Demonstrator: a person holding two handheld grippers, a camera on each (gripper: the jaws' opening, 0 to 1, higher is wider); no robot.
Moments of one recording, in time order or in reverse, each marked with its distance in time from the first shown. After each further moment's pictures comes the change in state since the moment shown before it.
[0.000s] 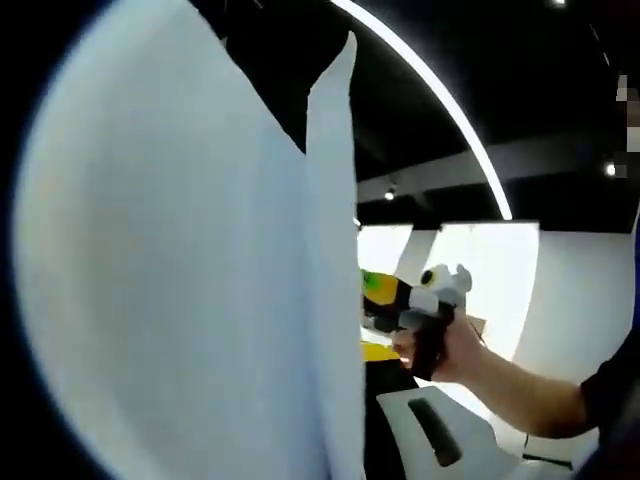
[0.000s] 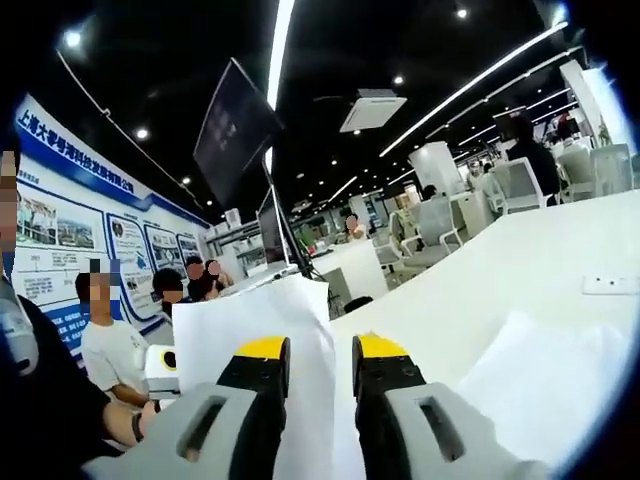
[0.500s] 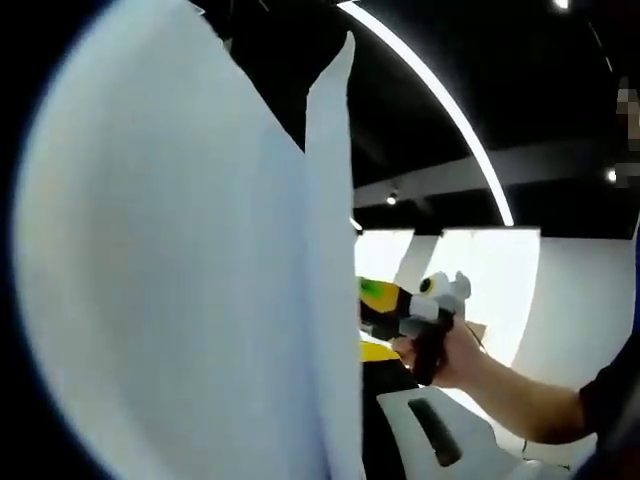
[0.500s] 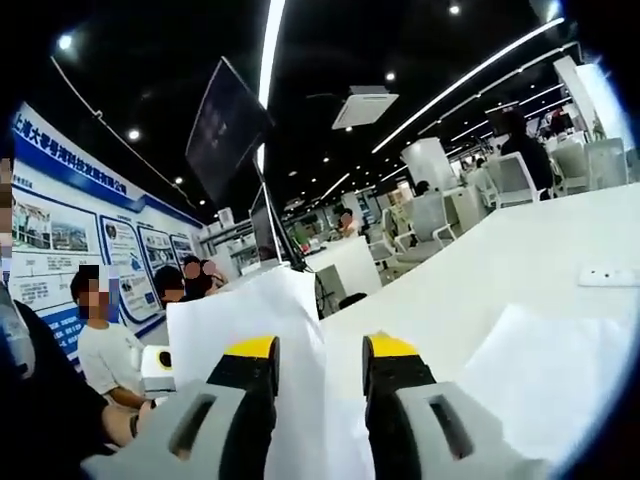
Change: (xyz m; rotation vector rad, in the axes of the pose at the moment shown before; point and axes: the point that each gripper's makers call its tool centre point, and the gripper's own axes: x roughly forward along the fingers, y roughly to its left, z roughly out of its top) left arm 0.000 0.002 0.003 -0.014 -0.016 0.007; right arm -0.002 -0.003 -0.002 0.013 0.008 -0.032
